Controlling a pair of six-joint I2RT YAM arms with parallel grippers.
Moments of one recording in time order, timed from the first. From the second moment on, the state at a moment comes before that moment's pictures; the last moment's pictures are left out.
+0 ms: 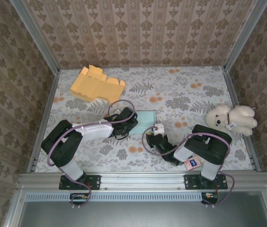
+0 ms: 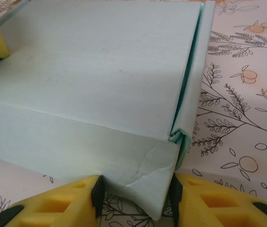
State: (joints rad) left arm -0.84 1.65 0.86 -0.21 -0.18 -1.41; right arm 0.94 1.78 0.35 0.85 0.58 0.45
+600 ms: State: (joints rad) left arm -0.84 1.65 0.86 -0.19 -0.19 -1.40; right arm 0.93 1.85 0.47 0.77 0.69 0.41
